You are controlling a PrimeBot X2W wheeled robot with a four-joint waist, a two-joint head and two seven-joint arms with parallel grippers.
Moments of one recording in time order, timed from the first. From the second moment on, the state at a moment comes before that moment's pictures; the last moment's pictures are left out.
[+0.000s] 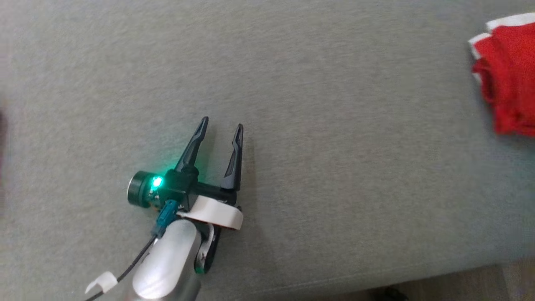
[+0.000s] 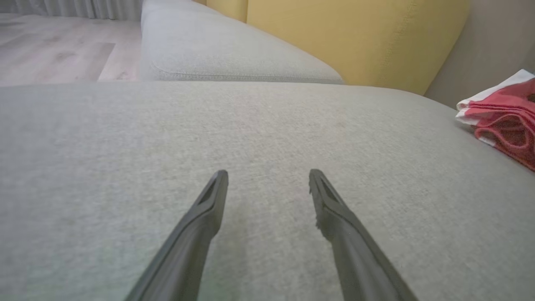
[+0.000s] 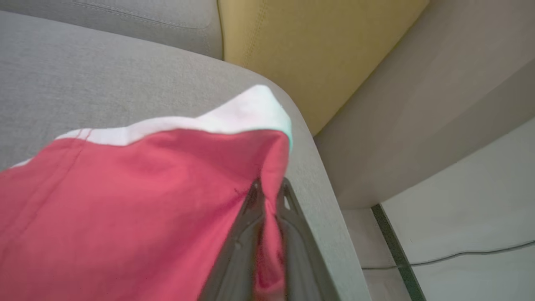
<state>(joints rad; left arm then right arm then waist) -0.37 0.04 -0.45 0.38 -0.24 0.05 -0.26 -0.98 -0.54 0.23 1.28 0.15 0.13 -0.26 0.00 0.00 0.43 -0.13</state>
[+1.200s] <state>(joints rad) -0.21 0.04 -0.26 0.42 -0.25 0.11 -0.26 -0.44 -0.07 -0.07 0.68 0.05 0.13 -0.26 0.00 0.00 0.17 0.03</state>
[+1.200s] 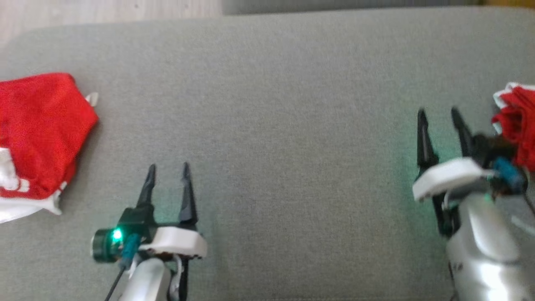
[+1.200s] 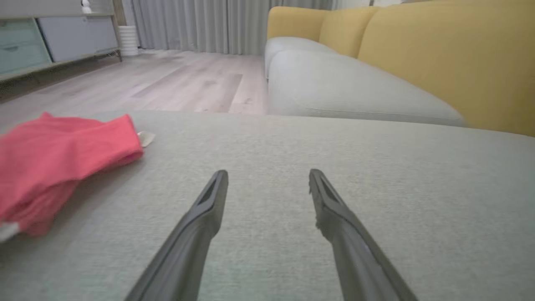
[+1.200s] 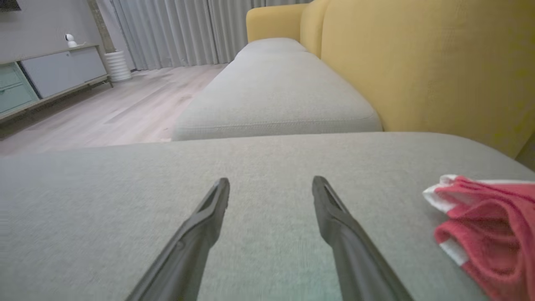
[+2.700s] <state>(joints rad) -0.03 0.04 -0.13 0.45 -0.19 0.11 -0.26 -0.16 -0.05 0.13 0.59 0.22 0.13 -0.26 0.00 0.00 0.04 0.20</state>
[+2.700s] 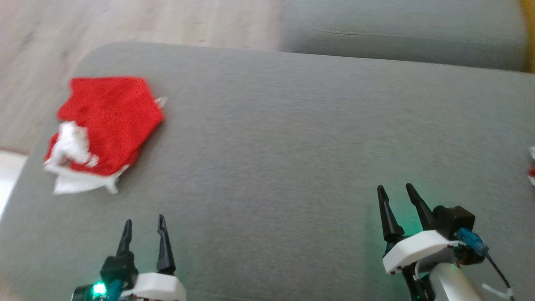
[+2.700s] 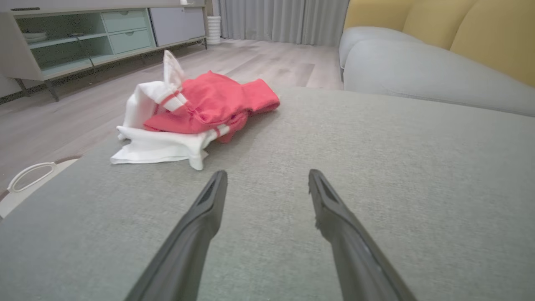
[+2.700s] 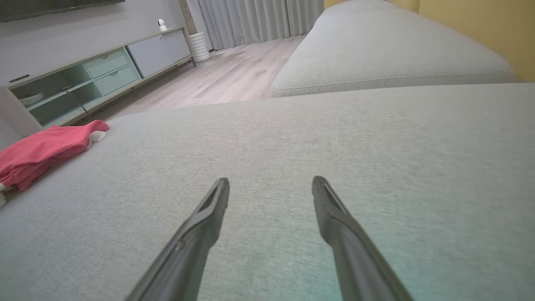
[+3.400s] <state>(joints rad) 0.01 0.04 0.06 0.43 -0.20 0.07 -0.26 -0.16 -0.05 0.21 0.60 0.26 0.13 -0.26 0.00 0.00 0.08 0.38</state>
